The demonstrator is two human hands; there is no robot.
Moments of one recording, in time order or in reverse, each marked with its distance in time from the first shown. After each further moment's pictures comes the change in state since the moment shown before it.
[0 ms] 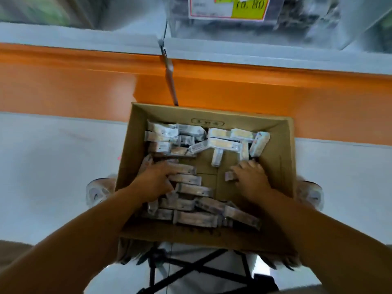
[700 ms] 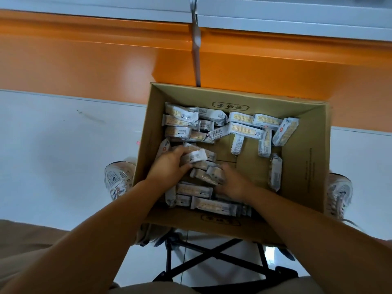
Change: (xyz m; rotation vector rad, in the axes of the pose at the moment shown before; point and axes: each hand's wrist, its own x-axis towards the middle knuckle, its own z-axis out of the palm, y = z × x) left_hand -0.001 -0.016 0.021 -0.232 0.222 -0.090; right_hand 0.014 -0.084 0.029 0.688 -0.410 0.067
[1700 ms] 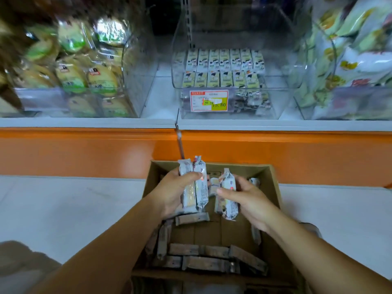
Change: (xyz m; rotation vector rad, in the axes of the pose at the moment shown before) left_hand -0.051 0.128 -0.095 -1.076 -0.144 0.024; right_hand -0.151 -0.070 -0.107 1.026 0.268 -0.313
